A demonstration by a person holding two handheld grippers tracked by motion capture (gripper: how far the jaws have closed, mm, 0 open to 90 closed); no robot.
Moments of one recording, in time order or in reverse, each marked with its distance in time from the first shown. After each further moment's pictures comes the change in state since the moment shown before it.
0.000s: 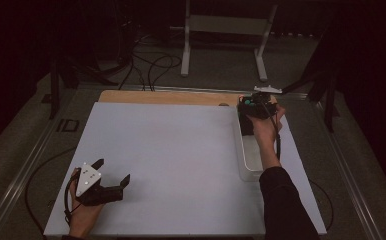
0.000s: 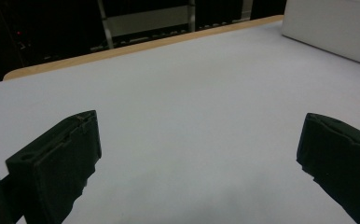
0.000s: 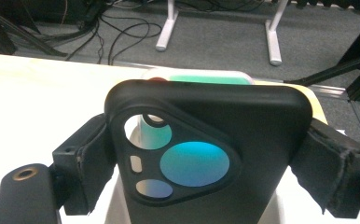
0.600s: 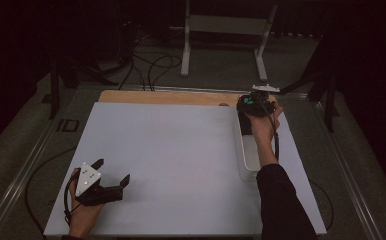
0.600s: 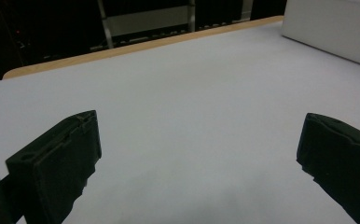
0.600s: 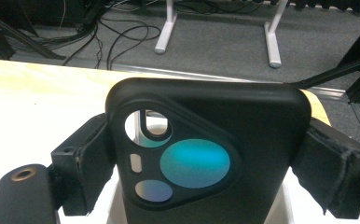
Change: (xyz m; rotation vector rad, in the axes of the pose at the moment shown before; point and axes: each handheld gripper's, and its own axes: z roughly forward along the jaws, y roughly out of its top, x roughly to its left) left arm 0.001 -0.001 0.000 -0.001 -0.001 -0.006; right arm 0.002 0.003 0.011 -0.009 -0.002 0.007
